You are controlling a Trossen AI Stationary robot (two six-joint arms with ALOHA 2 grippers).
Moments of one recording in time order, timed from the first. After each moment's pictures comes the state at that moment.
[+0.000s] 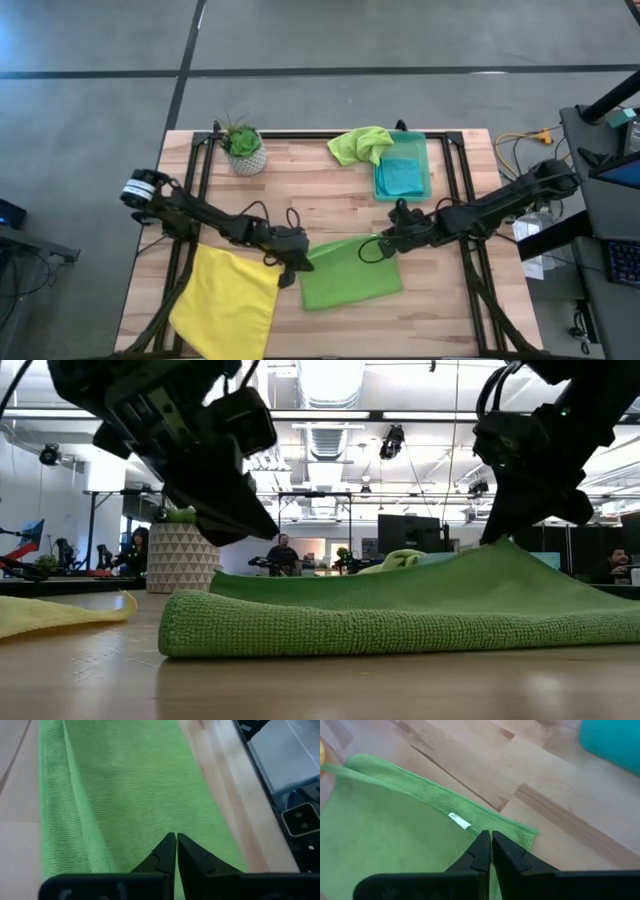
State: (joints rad) left arm -0.23 1.63 0.72 0.33 0.15 -0.39; right arm 0.33 1.28 0.64 -0.44 0.40 1.16
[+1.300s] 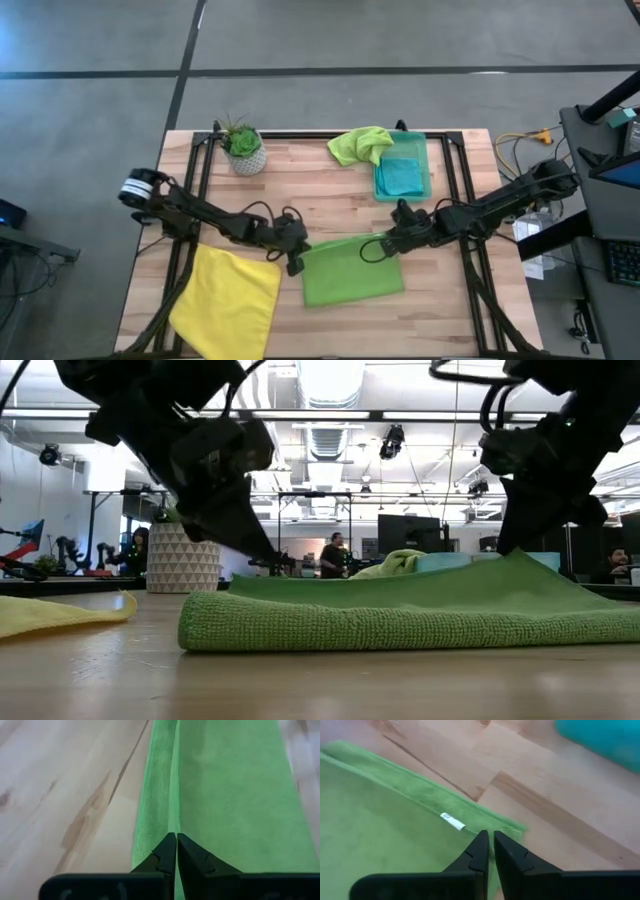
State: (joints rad) left arm -0.22 1.60 0.75 0.12 -0.18 -0.51; right arm 0.32 1.28 0.63 -0.51 0.39 1.20
